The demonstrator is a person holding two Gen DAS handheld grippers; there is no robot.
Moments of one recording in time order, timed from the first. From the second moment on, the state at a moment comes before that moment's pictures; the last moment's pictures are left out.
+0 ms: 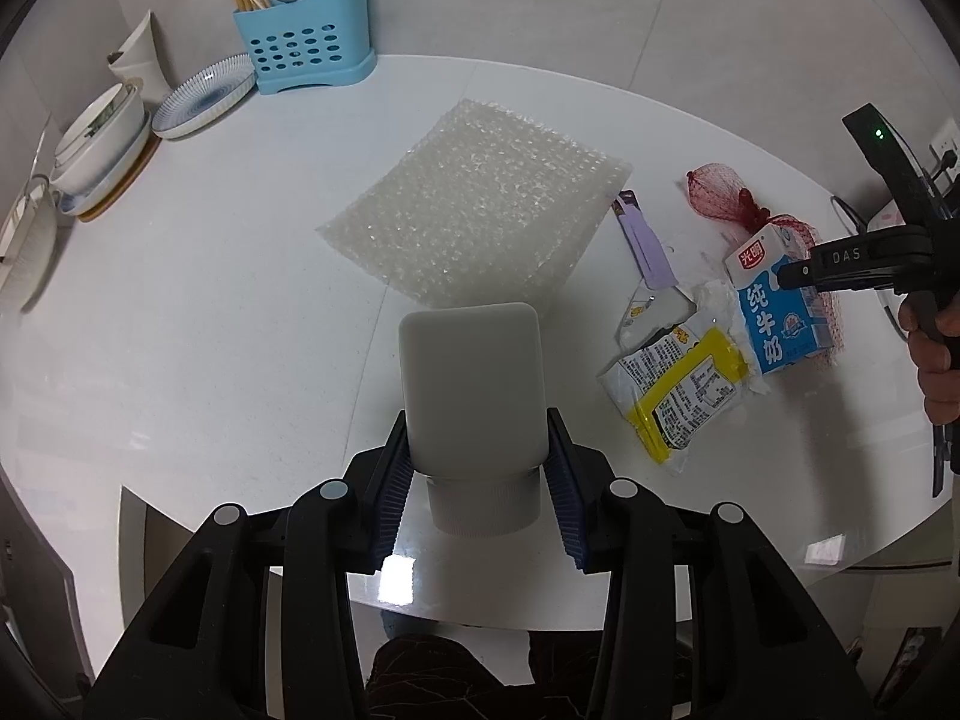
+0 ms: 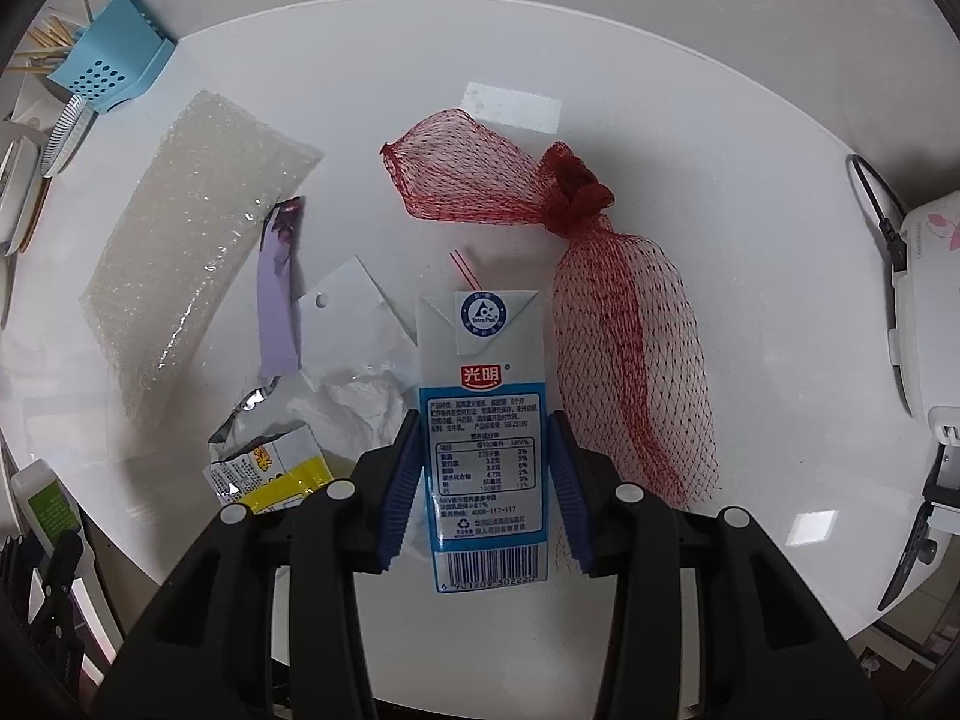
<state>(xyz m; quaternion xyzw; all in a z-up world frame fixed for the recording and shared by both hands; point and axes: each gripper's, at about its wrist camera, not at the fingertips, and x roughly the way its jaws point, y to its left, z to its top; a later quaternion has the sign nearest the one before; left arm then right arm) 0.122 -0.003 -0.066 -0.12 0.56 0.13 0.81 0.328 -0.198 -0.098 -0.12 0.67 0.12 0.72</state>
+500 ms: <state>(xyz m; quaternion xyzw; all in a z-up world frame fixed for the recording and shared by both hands) 0.120 -0.006 -0.053 -0.11 0.55 0.12 0.82 0.304 -0.212 -0.039 -0.11 0.63 0.15 0.75</state>
